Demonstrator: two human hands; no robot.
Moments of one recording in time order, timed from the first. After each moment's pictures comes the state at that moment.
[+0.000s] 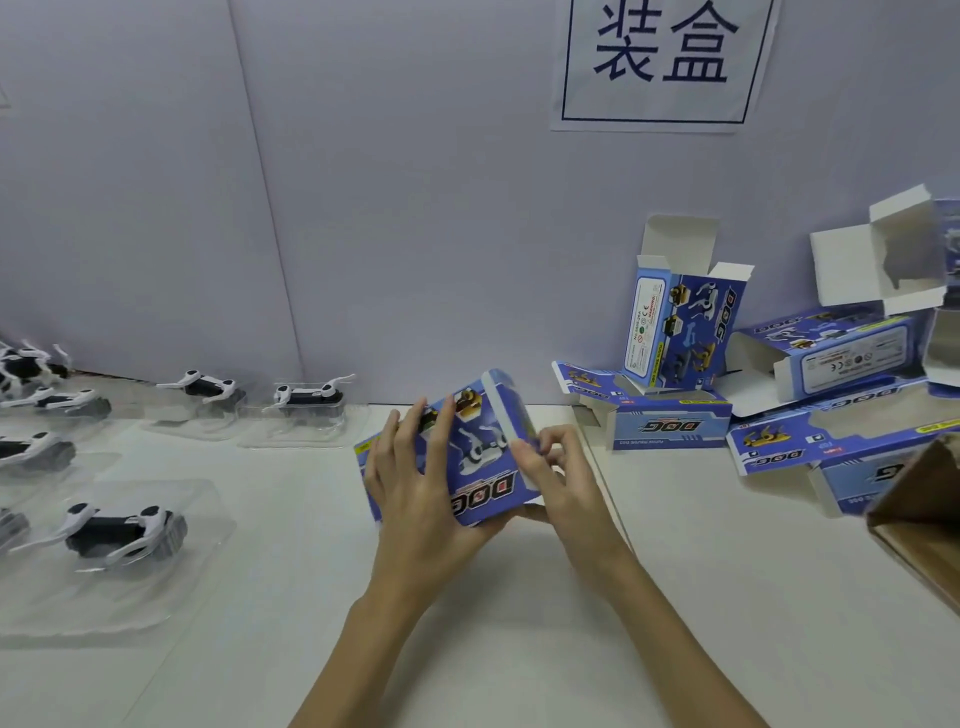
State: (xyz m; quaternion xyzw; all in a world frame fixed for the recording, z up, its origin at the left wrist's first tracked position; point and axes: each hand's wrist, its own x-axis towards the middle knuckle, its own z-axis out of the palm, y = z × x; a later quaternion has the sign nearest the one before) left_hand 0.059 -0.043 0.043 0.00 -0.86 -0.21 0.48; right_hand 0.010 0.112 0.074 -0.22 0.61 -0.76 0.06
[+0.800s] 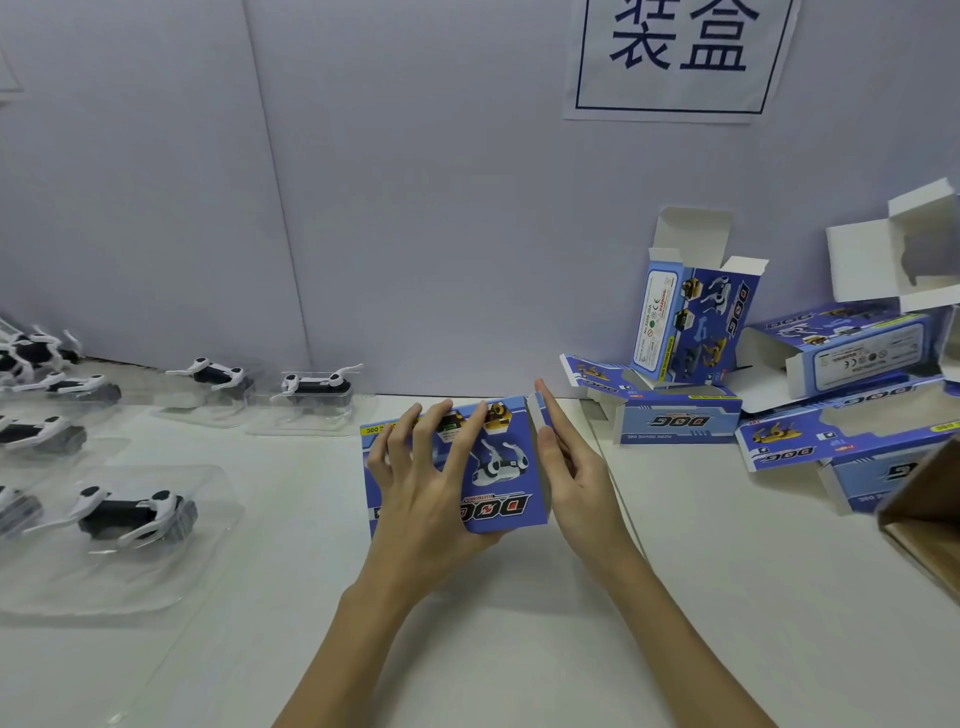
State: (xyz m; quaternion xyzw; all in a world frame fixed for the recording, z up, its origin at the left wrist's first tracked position) left_hand 0.068 -0.053 0.045 -0.02 -0.89 -0.12 0.43; right_hand 0.003 0.110 0.067 -0.27 0.63 -0.73 0.00
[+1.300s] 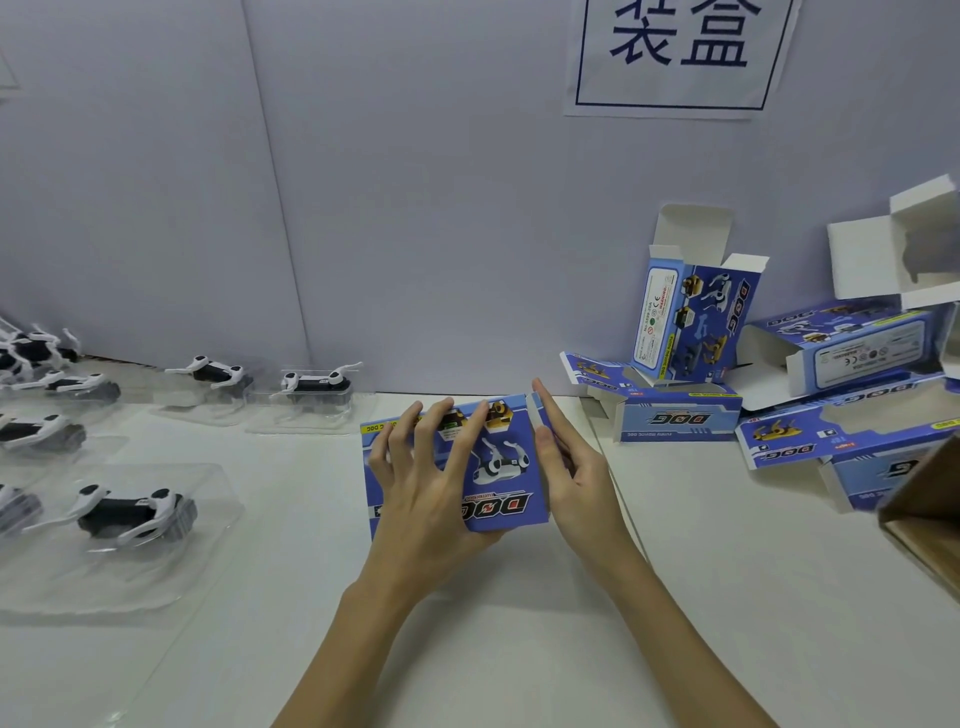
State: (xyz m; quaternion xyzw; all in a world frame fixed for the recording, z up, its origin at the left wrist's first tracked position) left_hand 0.065 -0.052 0.041 -0.01 -0.89 -0.11 0.43; right_hand 0.001 0.108 0.065 -0.26 0.64 -0.72 0.00
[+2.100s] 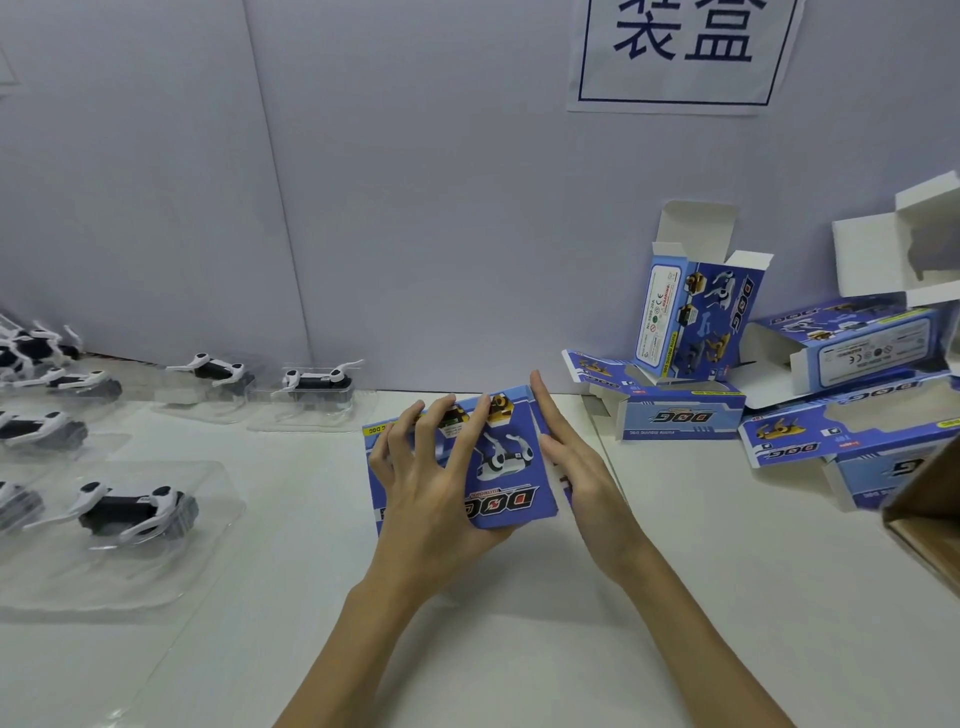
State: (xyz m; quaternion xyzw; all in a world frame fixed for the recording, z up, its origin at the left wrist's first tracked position) left_hand 0.066 -0.048 0.044 -0.01 -0.88 -0.12 0.47; right_hand 0.007 0.121 0.079 -0.33 0.60 -0.72 0.09
